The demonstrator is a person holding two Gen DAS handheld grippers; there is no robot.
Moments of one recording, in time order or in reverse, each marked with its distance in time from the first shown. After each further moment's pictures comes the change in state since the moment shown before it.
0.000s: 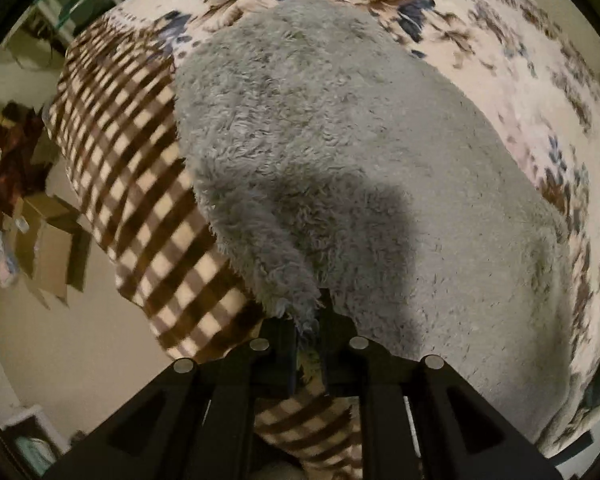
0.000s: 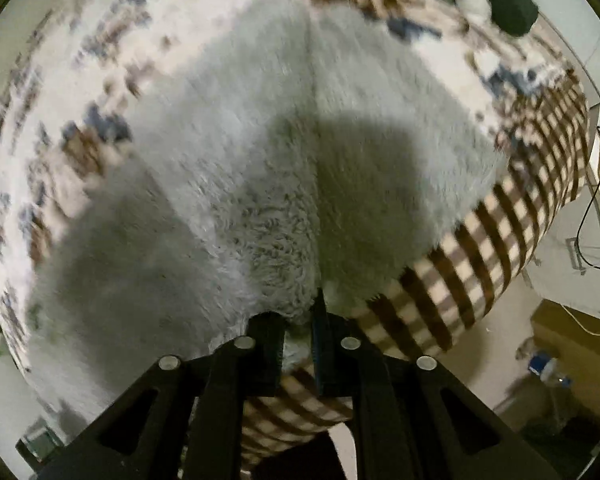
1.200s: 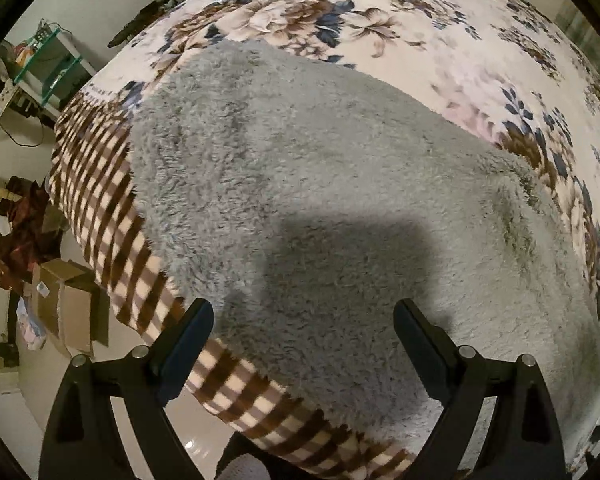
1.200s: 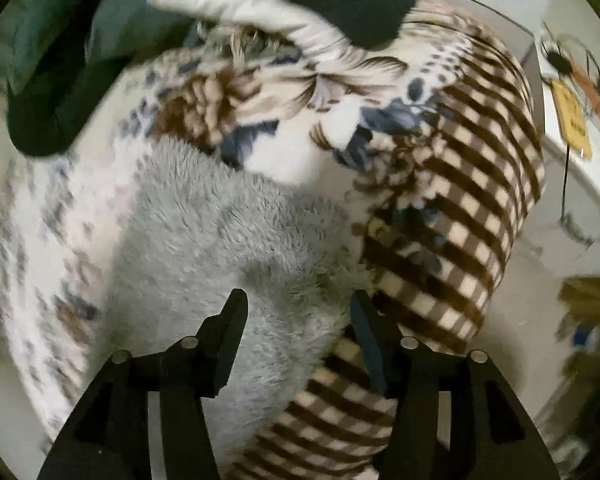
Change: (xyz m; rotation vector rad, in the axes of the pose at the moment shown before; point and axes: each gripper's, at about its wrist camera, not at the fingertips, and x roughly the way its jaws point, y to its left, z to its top) left arm -0.020 -0.051 -0.031 0.224 -0.129 0.091; right arm -0.061 -0.161 0.057 0.391 -0.263 0.120
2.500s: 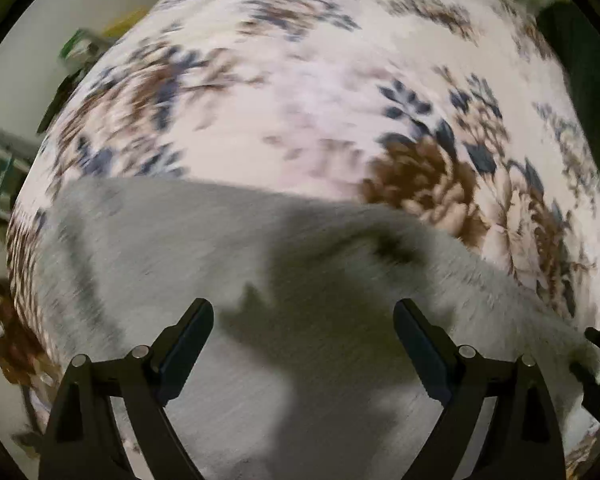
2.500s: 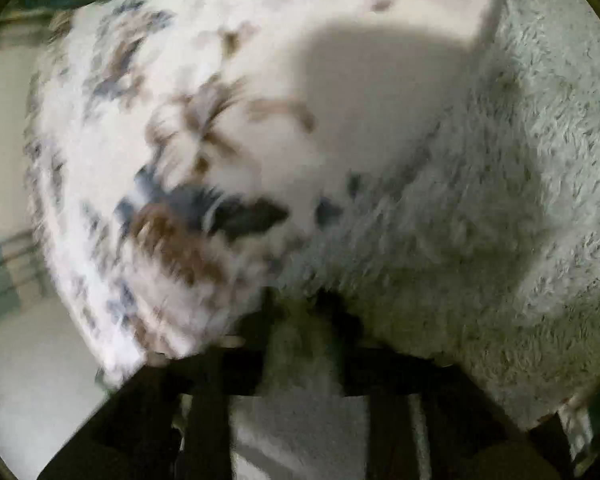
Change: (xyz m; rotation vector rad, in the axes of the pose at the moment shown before) left arm -0.011 -0.128 0.057 0.252 -0.049 -0.083; right arm 0.127 0.259 -0.074 -0.109 0.477 0.184
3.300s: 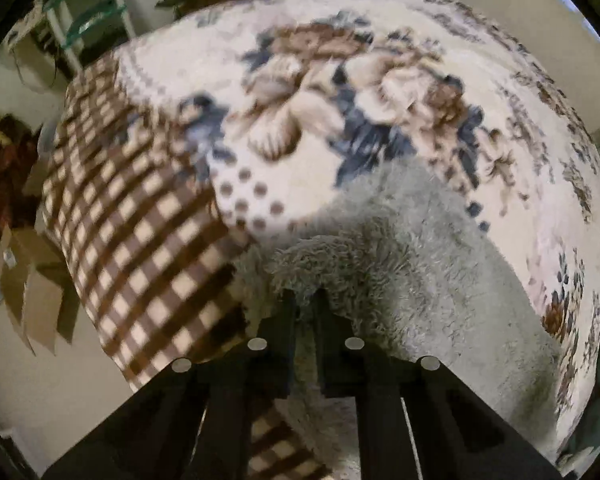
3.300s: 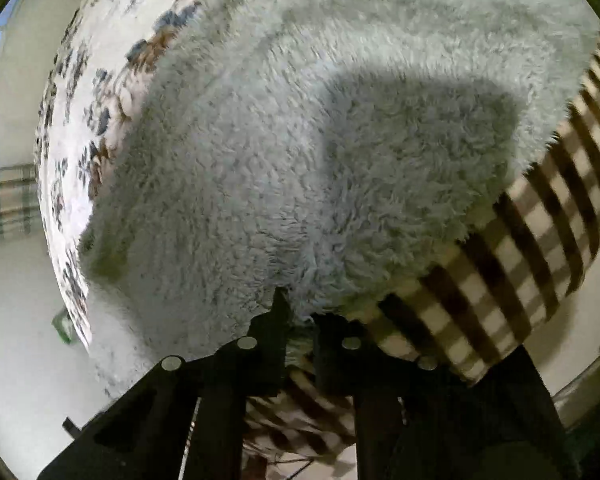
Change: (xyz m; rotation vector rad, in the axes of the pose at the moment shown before) left arm 0.015 0.286 -0.026 -0.510 -0.053 -0.025; right arm 0.018 -0.069 -0.225 -0.122 -0.073 -0.061
